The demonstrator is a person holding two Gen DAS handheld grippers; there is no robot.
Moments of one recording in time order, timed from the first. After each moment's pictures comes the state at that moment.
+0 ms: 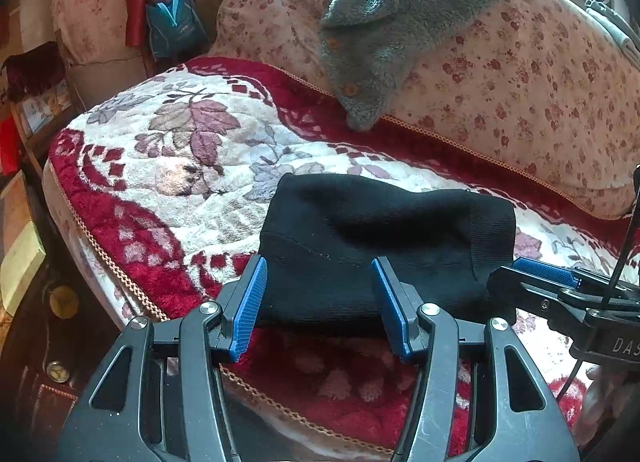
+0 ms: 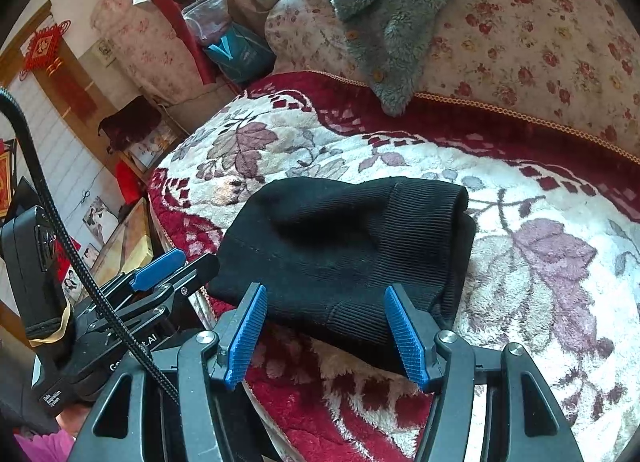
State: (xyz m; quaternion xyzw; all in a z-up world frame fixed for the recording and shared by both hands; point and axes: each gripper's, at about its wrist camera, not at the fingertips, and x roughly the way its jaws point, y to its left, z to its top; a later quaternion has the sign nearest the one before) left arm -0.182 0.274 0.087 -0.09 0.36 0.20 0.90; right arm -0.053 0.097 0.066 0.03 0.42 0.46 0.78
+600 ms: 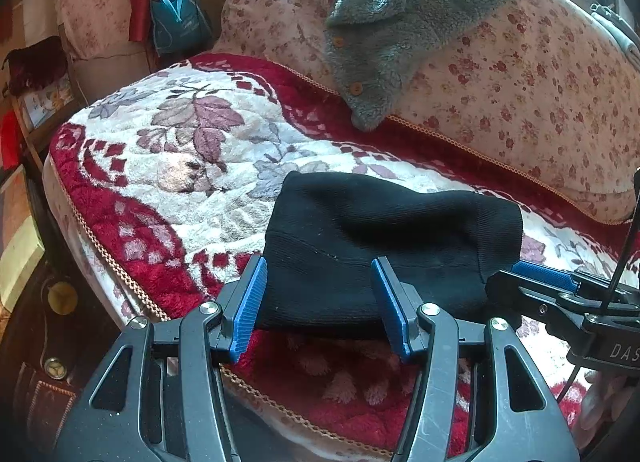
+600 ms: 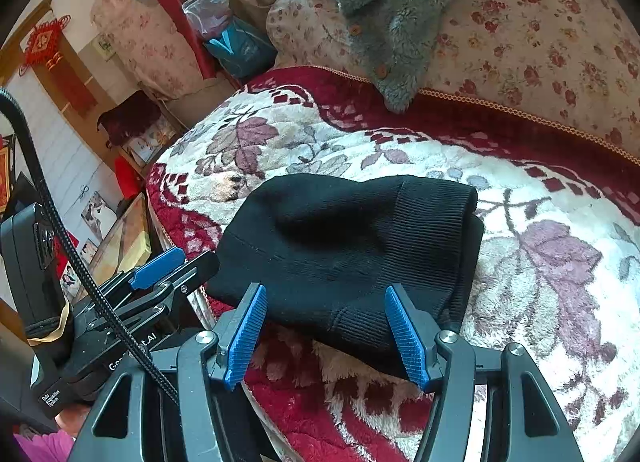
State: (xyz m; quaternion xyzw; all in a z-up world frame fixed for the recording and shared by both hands) left arm -0.181 0.280 0.084 -0.10 0.37 0.21 0.90; right arm -0.052 0.106 0.063 0.02 0.42 0.46 0.78
